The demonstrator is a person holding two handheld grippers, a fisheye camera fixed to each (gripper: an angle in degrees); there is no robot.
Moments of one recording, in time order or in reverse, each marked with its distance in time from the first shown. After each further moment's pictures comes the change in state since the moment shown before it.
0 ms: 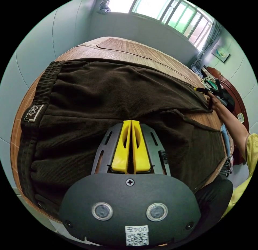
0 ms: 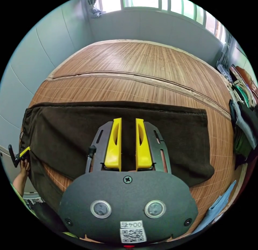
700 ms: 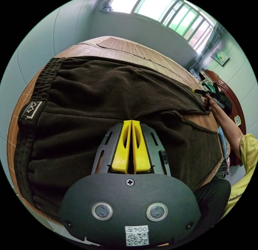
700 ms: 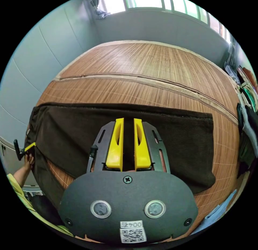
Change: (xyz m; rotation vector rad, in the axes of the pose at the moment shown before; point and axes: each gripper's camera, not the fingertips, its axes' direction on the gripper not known) left arm -0.028 -0.001 0.005 0.007 0.040 -0.020; right arm 0.036 -0.023 0.026 -0.002 -0.085 -0.043
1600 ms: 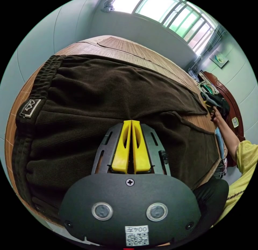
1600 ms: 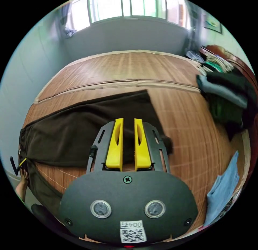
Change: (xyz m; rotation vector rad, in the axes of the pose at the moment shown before) left arm -0.017 -0.008 0.005 0.001 0.033 -0.014; right arm 0.166 0.054 -0.085 0.134 0.178 0.283
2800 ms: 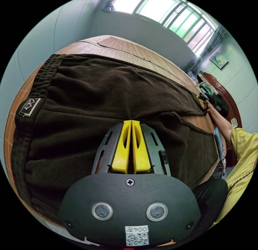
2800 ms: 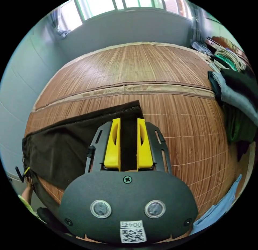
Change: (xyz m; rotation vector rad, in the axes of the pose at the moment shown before) left arm -0.008 -0.005 -0.003 0.004 0.015 -0.007; right arm 0.030 -0.109 0.031 -0.089 -0.084 -0.009
